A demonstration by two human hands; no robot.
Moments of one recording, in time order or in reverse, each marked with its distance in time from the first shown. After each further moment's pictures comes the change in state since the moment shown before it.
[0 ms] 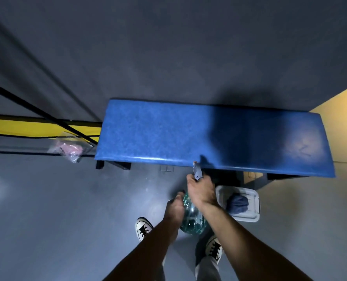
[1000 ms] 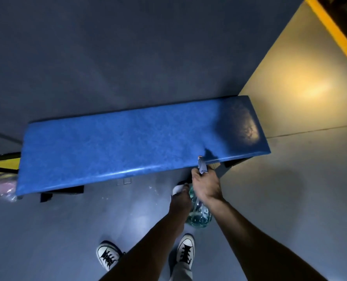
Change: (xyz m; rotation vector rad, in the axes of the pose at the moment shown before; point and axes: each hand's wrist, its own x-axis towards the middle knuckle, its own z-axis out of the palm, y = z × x) left_hand 0.017 -0.017 0.260 0.228 -0.086 -0.010; right_hand 0.110 0.117 -0.210 0.126 0.157 0.046
